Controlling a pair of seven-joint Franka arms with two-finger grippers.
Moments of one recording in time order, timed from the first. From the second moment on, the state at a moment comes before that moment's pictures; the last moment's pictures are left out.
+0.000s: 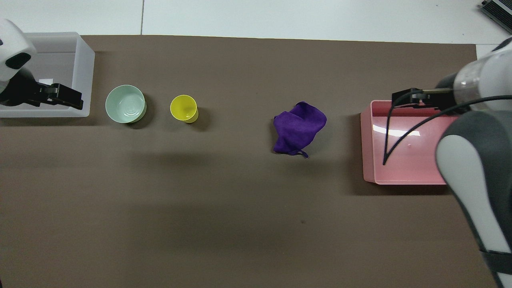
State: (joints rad) left arm -0.10 0.20 0.04 -1.51 -0.02 1.76 0.08; right arm 0.22 0.12 -0.09 -1.66 0.00 1.96 0.17
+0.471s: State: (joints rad) left arm -0.07 0.42 0.05 -1.50 -0.09 2.01 0.07; right arm 0.39 0.40 -0.08 -1.67 0.01 2.27 0.30
